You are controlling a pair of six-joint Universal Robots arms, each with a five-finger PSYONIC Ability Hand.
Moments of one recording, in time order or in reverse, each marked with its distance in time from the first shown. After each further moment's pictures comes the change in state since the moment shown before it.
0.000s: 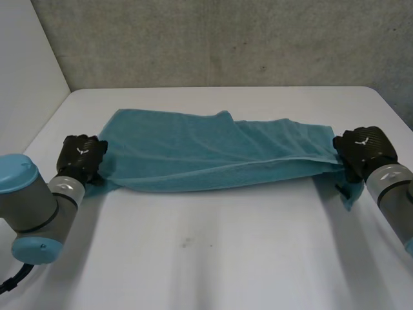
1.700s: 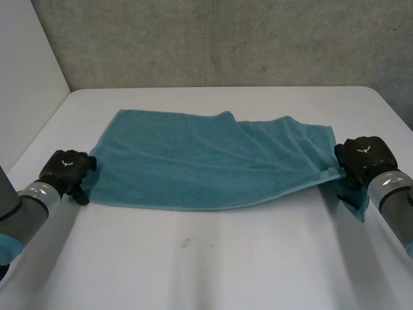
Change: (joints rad) left arm 0.191 -0.013 0.026 -0.218 0.240 0.059; right arm -0.025 0.033 0.017 -0.001 -0.018 0.059; left_hand -0.038 -0.039 -0.050 -0.027 -0.035; right_hand 0.000 0.000 0.000 0.000 0.000
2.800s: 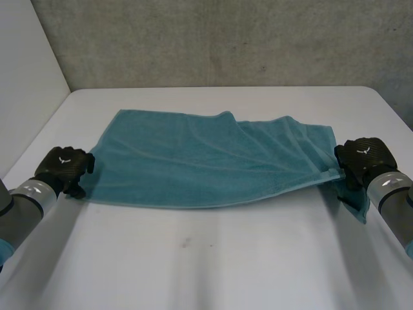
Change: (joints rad) left arm -0.004 0.101 -0.054 -0.042 0.008 -0.002; right arm 0.000 0.007 -0.001 0.000 0.003 -0.001; left_hand 0.123 0.108 0.120 0.100 0.112; right_hand 0.000 0.000 0.000 0.000 0.000
